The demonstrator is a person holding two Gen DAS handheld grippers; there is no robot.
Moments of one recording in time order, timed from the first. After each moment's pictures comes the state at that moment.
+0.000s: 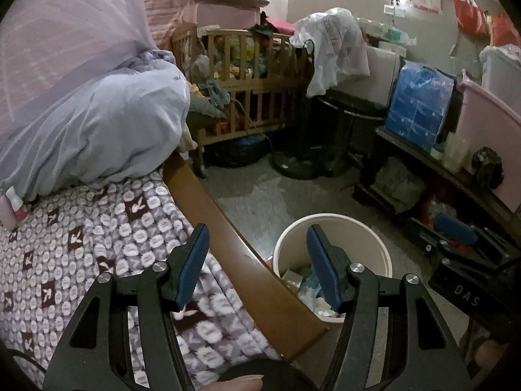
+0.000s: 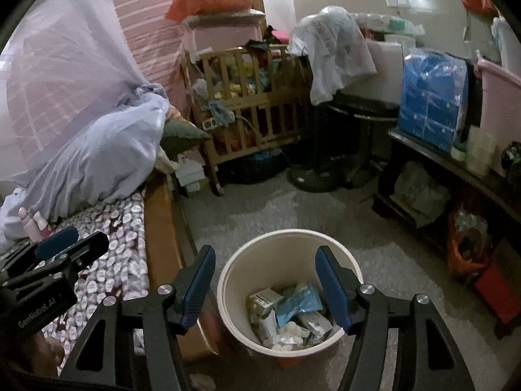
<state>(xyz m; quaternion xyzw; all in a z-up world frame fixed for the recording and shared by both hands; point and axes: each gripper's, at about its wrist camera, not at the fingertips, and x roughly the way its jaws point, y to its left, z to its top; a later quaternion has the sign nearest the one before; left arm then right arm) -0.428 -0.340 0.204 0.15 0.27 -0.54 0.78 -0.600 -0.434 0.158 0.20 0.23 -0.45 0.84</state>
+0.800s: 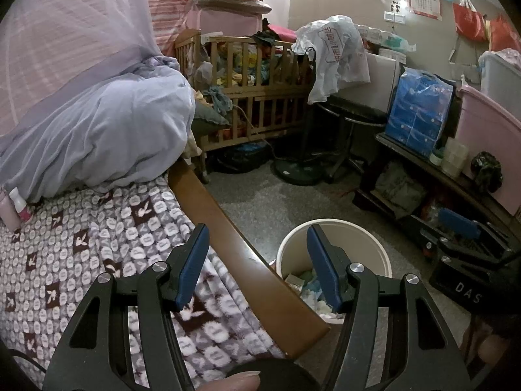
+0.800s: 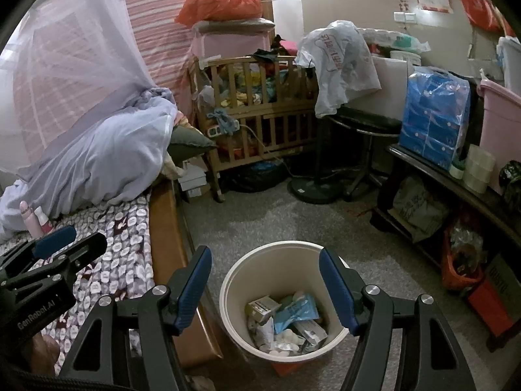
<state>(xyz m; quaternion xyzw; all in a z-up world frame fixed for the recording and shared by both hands) -0.425 -0.326 0.208 0.15 0.26 -0.54 0.79 -0.596 -0.426 0.168 0.18 0.23 -0.45 0.84</state>
